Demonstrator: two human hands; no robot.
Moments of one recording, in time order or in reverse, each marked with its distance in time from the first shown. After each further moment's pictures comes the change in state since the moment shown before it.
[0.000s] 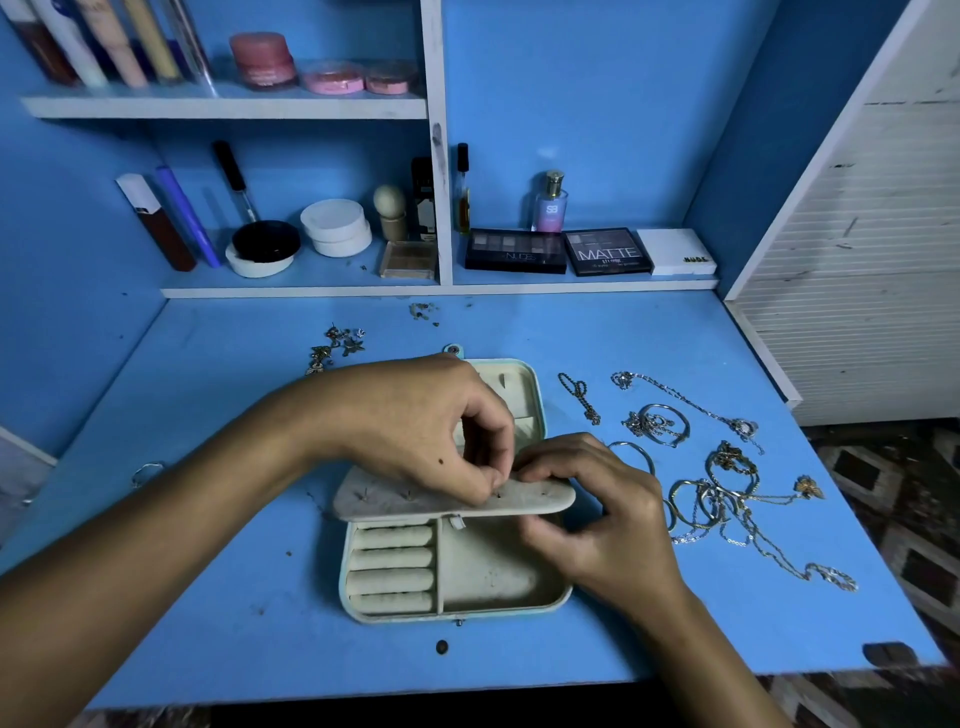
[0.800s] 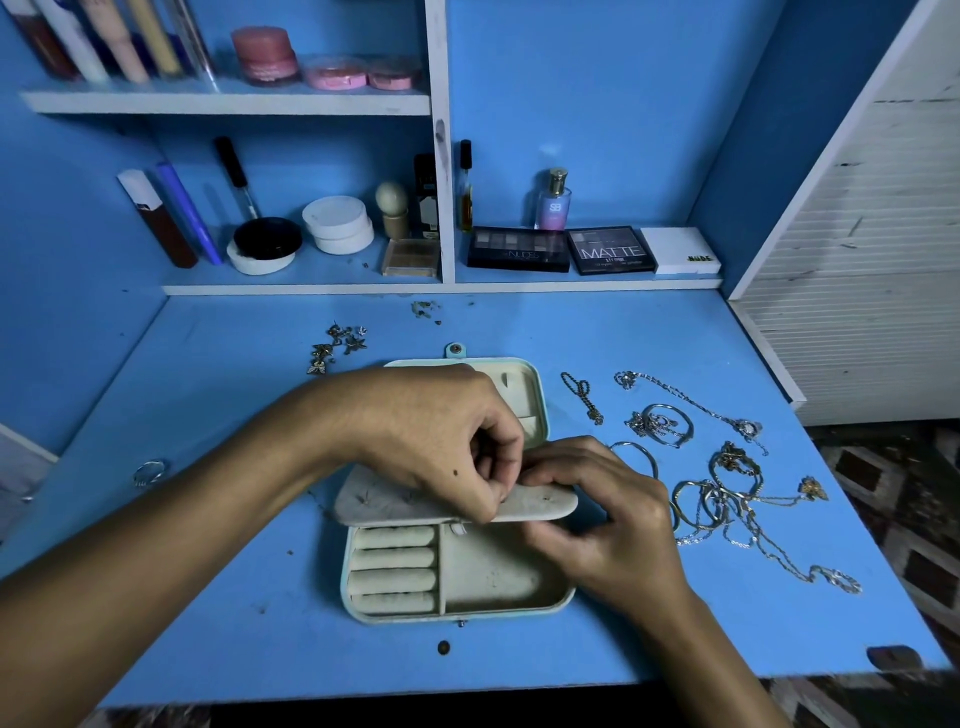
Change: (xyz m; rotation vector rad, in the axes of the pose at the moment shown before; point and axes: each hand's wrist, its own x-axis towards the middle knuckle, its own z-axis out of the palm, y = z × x) left_hand 0.005 0.006 0.003 -0.024 -0.080 -0.073; right_hand -0.001 0.002 -0.001 -0.023 -0.021 -0.047
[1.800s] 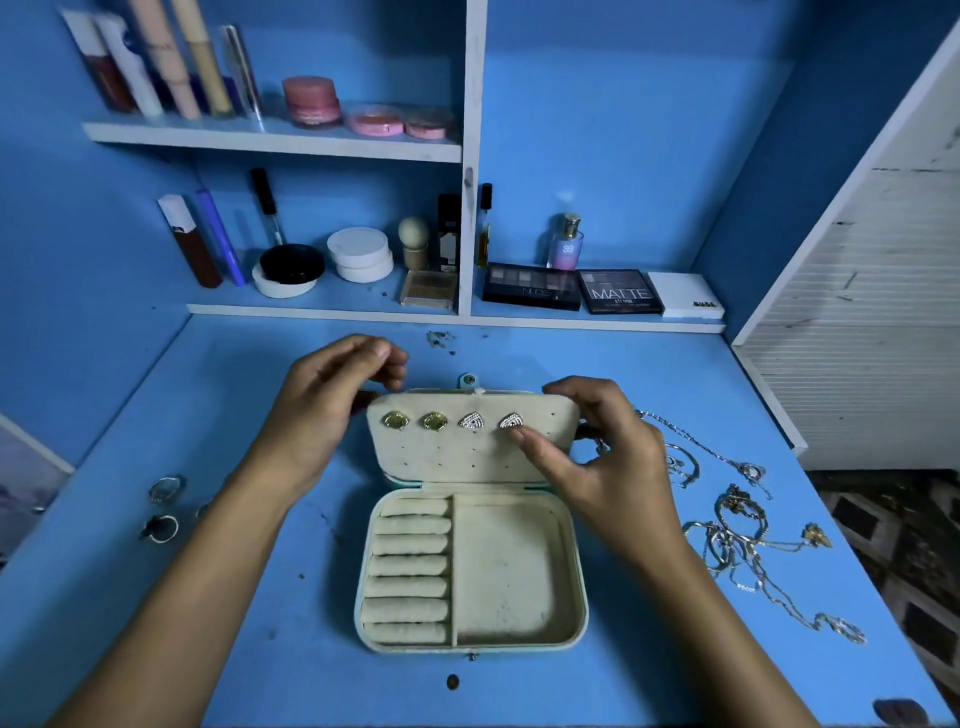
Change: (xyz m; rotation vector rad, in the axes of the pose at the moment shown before) left_hand -0.011 -0.107 0.020 -0.916 1.096 0.128; right_hand 0.059 -0.004 0.005 -0.052 0.084 0.247
